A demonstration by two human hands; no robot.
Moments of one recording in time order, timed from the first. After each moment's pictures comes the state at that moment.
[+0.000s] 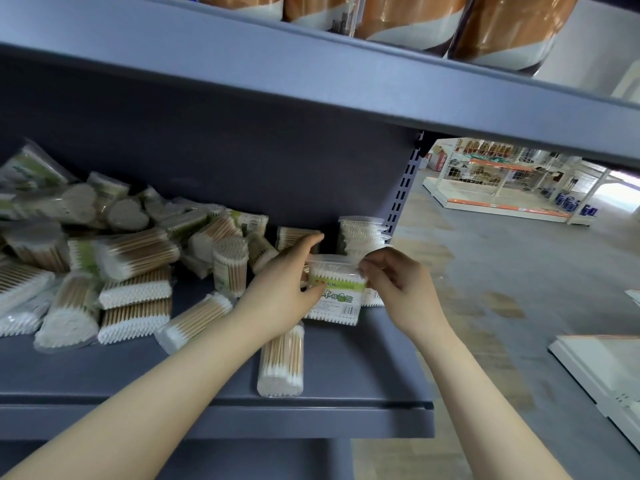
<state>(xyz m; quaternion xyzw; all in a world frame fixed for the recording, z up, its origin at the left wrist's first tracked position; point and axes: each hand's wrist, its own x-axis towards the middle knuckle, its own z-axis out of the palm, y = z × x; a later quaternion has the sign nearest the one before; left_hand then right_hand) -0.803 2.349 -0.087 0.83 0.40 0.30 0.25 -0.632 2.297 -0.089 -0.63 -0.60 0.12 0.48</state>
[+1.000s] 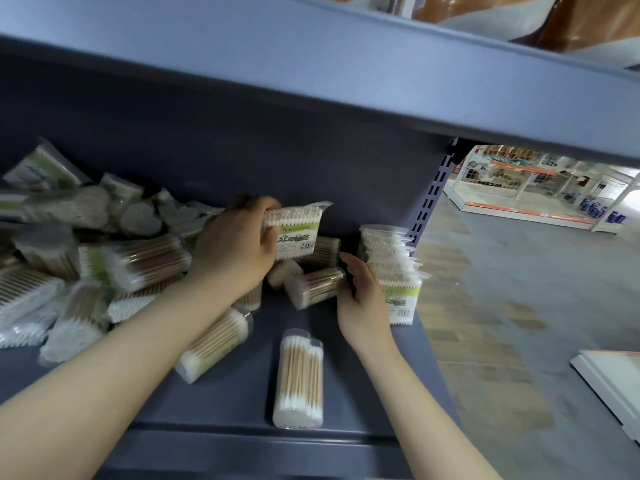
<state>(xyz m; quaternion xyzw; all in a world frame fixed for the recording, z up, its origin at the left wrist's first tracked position) -0.843 2.406 -0.057 0.78 0.51 0.36 0.05 -0.685 2.359 -0.134 -0.65 -0.57 0.11 0.49</state>
